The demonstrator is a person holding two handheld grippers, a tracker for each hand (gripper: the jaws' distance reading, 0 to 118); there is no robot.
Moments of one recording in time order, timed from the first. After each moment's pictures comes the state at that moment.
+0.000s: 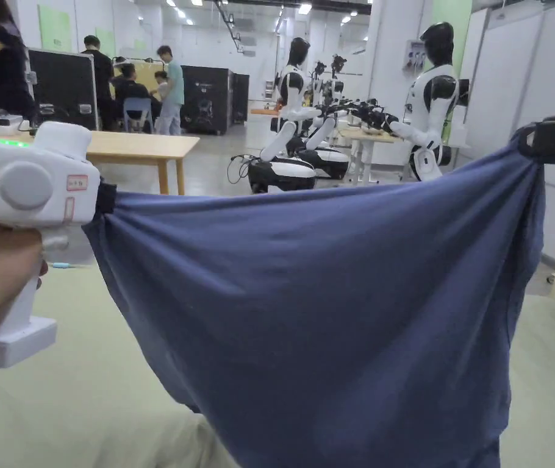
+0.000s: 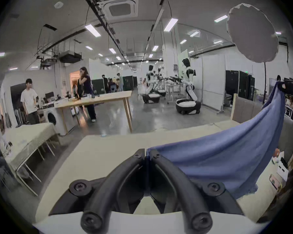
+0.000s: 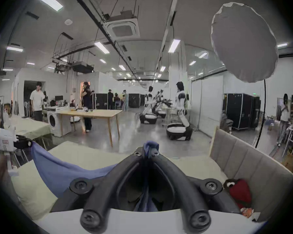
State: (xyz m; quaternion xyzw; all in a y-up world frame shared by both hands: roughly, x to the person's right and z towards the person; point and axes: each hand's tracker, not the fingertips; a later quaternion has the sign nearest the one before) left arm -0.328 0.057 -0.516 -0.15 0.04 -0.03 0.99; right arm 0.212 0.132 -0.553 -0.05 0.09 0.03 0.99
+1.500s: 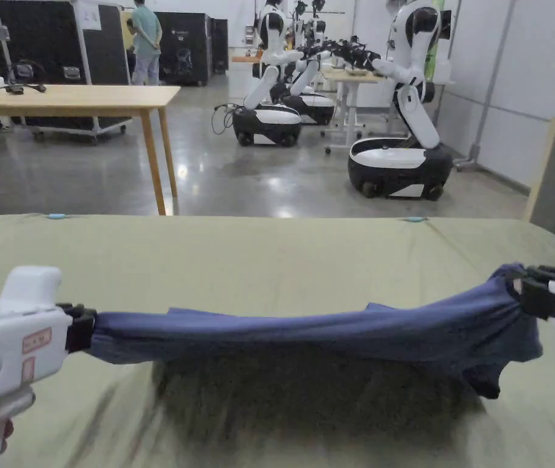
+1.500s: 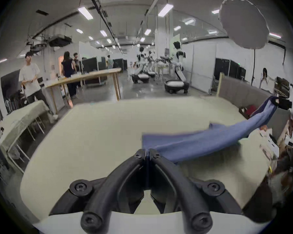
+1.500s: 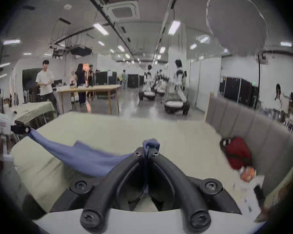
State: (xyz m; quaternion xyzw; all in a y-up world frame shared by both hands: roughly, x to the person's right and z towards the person) left arm -0.313 -0.162 -0.340 -0.28 -0.02 0.00 0.96; right arm 0.256 -0.125 -0.371 -0.20 0.09 0.03 0.97
